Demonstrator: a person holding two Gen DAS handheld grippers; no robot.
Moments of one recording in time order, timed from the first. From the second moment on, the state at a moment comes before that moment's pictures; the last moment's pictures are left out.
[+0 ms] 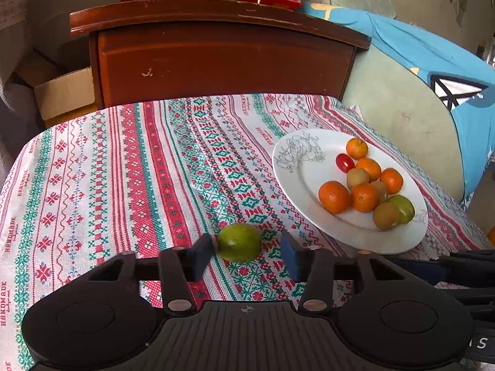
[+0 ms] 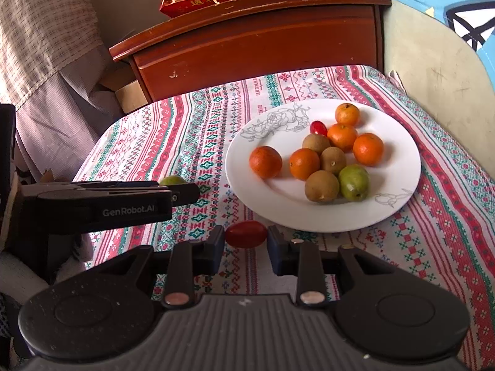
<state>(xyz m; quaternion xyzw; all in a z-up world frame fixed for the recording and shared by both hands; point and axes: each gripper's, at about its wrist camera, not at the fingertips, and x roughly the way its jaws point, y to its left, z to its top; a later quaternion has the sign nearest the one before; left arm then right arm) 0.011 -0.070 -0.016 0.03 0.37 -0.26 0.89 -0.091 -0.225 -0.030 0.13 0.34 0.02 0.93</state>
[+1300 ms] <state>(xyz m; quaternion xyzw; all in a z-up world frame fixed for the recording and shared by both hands) 0.055 -0.109 0.002 -0.08 0.35 -0.31 0.88 -0.042 -0.274 -0.004 0.18 0.26 -0.05 0.95</state>
